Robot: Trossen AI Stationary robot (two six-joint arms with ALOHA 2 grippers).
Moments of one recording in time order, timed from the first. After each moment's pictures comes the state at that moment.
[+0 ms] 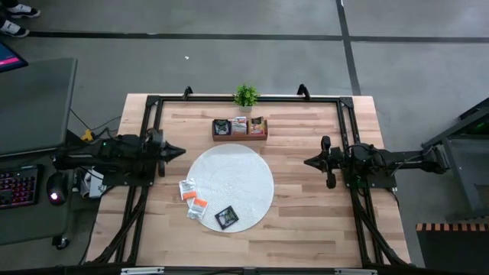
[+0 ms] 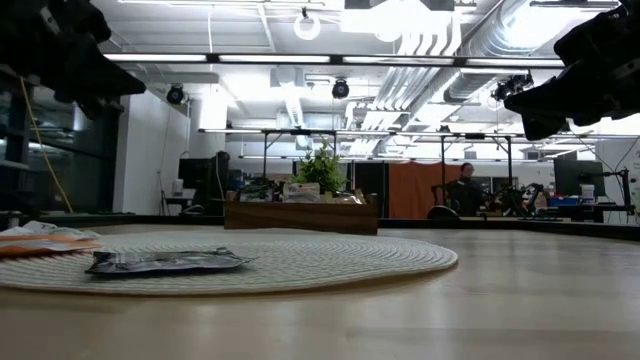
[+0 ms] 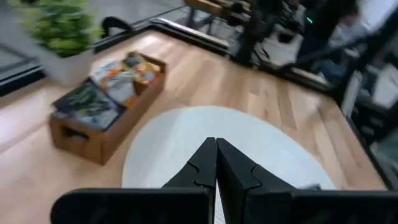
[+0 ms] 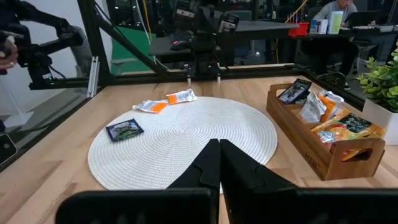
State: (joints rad) left arm -0.05 0.07 0.31 -0.48 -0.21 -0.34; right arm 0.02 0.12 0.01 0.03 0.02 0.07
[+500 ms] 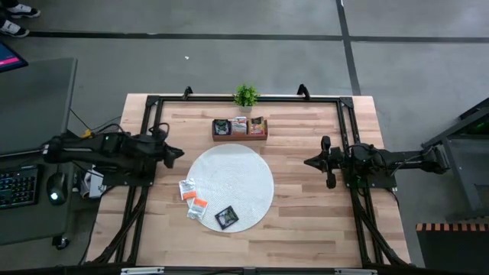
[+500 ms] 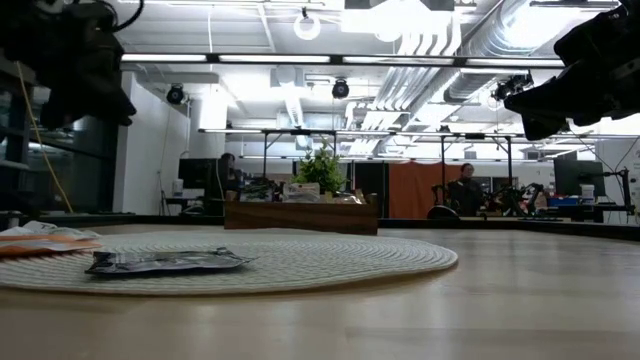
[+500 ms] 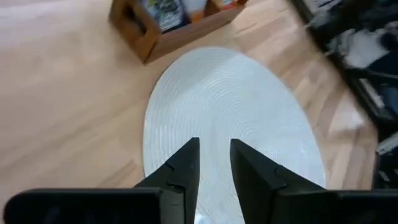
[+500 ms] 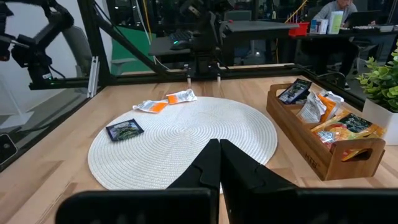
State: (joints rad) left arm -0.05 0.36 0.49 -0.77 -0.28 -0.93; right arm 0.02 0.12 0.01 0.03 0.02 0.07
